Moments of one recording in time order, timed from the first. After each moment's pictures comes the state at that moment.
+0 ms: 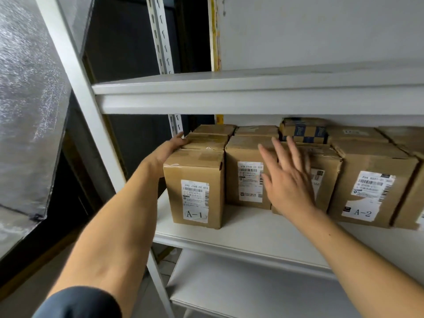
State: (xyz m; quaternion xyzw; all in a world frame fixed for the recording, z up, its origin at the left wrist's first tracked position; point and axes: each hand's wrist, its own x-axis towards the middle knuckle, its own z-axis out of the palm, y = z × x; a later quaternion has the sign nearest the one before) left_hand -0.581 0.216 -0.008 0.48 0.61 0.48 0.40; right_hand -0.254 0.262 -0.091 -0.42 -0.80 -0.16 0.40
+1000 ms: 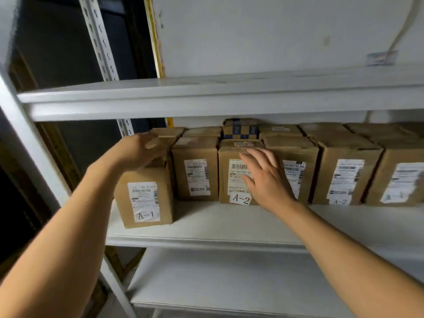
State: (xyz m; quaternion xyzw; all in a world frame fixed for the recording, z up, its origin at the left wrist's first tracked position) left_hand -0.469 0.175 0.033 0.64 0.73 0.22 0.00; right_hand -0.138 0.248 -0.087 -0.43 -0.81 -0.09 0.38
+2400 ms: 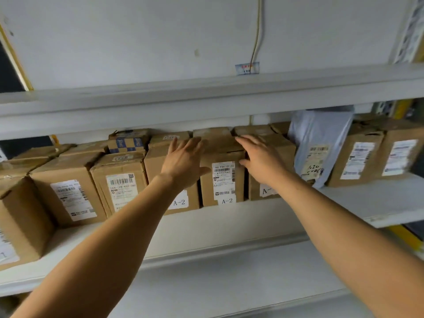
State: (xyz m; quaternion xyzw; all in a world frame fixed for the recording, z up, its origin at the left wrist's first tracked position) left_hand -0.063 0.303 -0.026 0.80 0.54 0.17 -0.21; right_hand 0.182 0.302 -0.037 -0.54 -0.78 -0.08 0.30
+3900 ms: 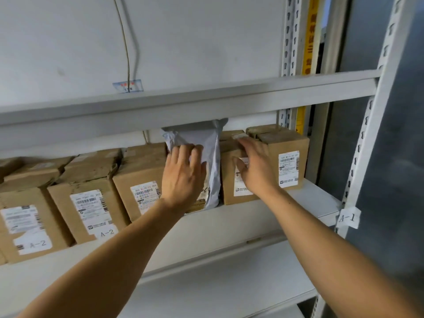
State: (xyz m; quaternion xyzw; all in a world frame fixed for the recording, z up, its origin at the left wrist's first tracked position) left_hand 0.308 0.315 -0.058 0.75 0.42 0.41 -0.30; right_hand 0.534 0.337 -0.080 -0.53 -0.67 -0.10 0.50
